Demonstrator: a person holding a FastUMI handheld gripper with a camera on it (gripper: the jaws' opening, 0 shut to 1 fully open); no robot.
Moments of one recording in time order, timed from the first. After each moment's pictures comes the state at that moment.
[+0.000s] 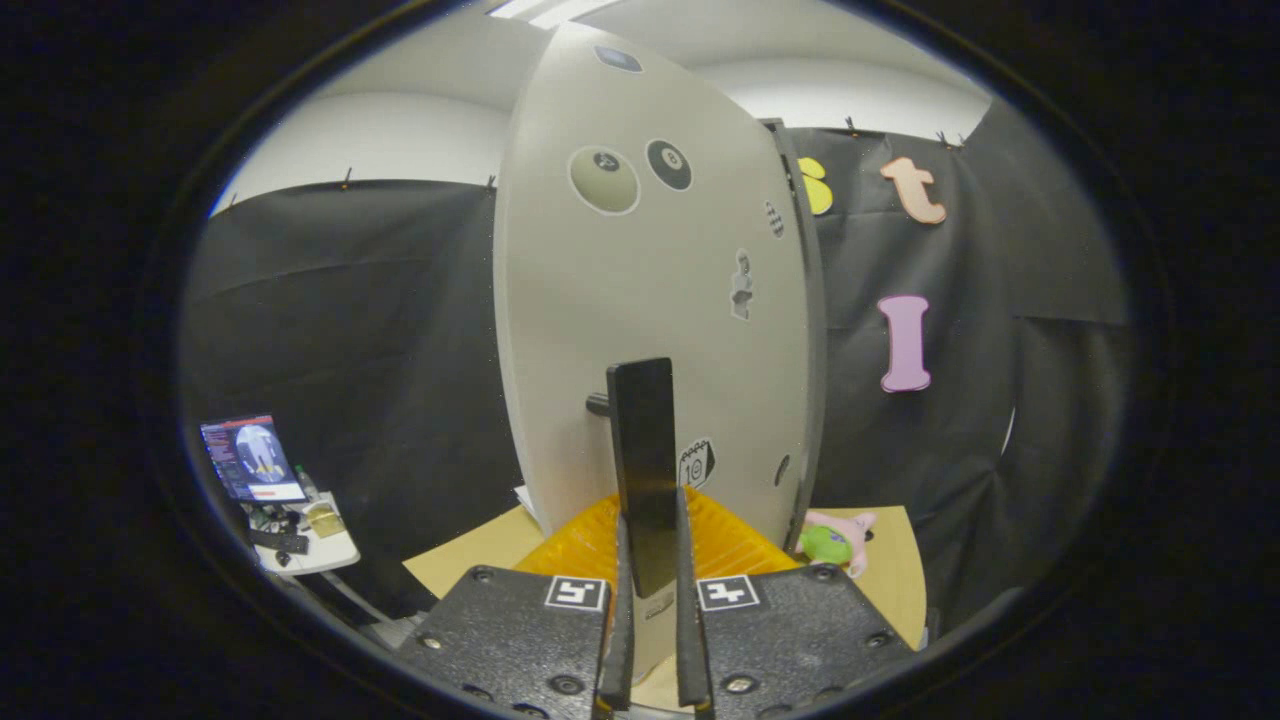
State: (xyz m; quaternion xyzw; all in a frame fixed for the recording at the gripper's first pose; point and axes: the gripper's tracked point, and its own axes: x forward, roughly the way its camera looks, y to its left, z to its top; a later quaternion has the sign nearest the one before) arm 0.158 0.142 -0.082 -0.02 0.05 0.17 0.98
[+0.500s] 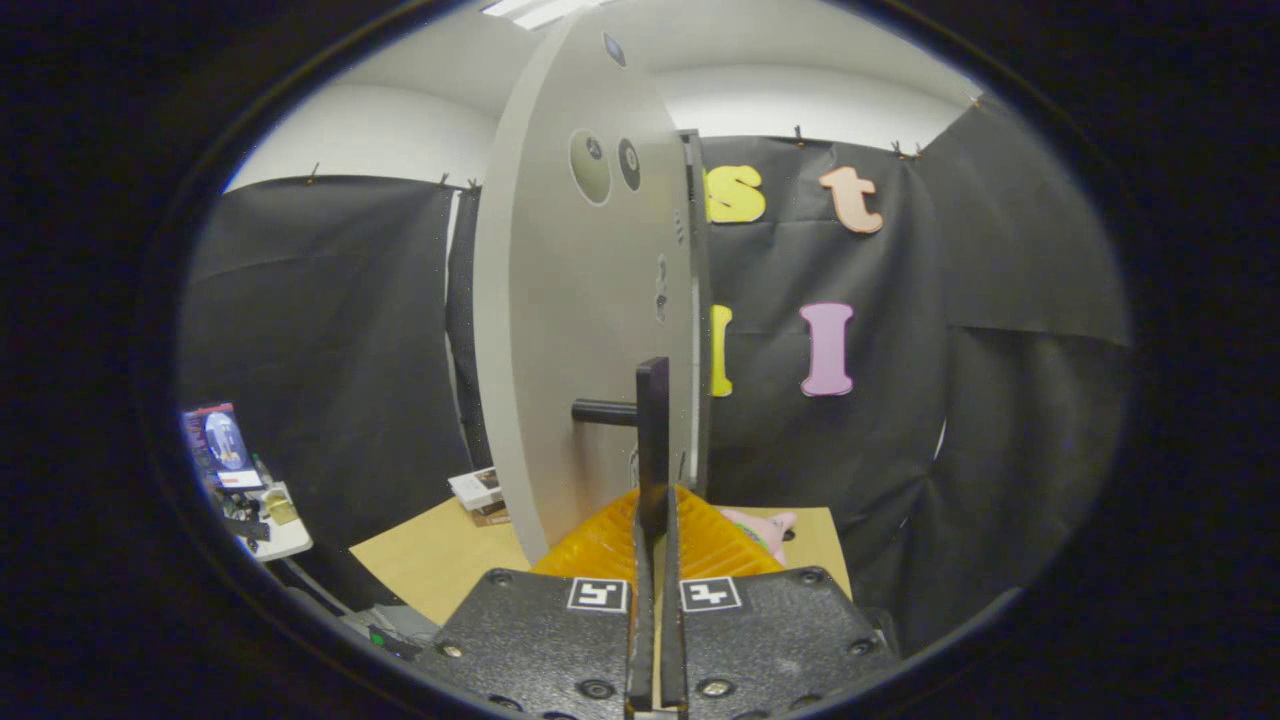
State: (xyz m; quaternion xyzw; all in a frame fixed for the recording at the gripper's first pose) arm 0.163 0.098 -0.077 -0.02 0.05 0.08 1.00
